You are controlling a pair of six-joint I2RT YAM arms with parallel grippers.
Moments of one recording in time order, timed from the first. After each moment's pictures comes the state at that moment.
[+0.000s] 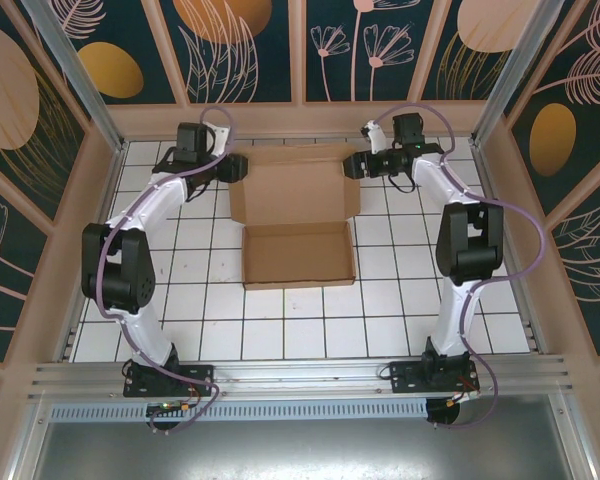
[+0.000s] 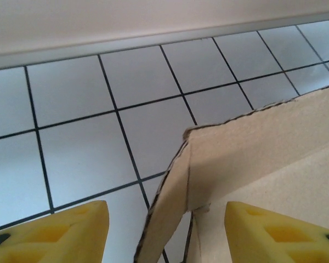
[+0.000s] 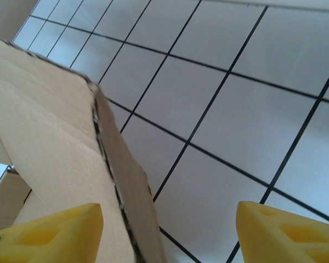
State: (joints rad) left arm -0.18 1.82 1.45 -0.31 0.29 -0.07; right arm 0.17 2.01 1.66 -0.51 -0.65 -0.07
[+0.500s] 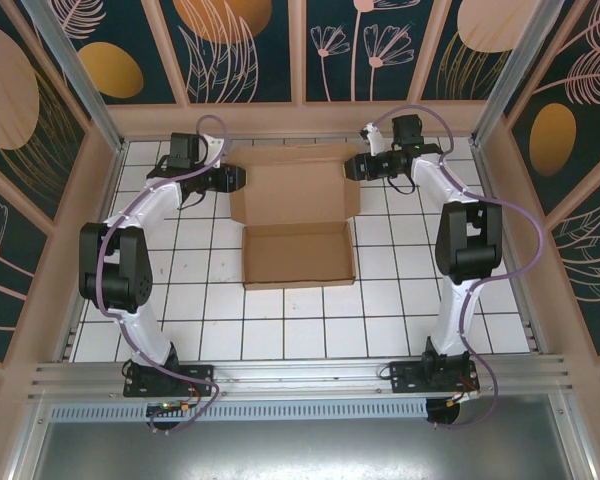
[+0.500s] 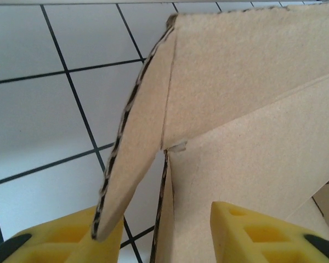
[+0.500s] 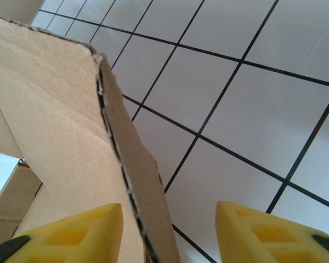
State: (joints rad) left arm -0.14 1.82 1.37 -0.31 0.50 -0.09; right arm 0.16 2.02 1.66 -0.52 -0.68 -0.07
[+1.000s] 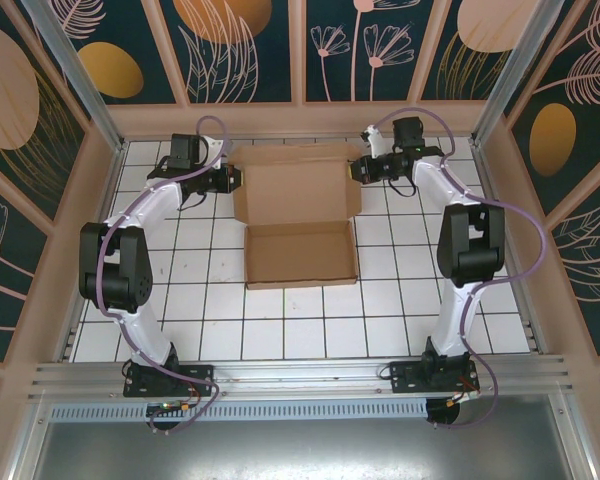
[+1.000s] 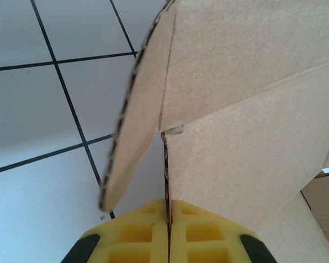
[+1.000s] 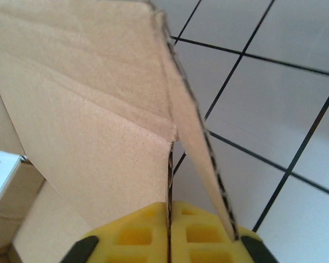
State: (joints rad) left arm -0.14 1.82 1.36 -0.31 0.52 -0.13; right arm 0.17 1.98 1.62 -0.51 -0.66 -0.07
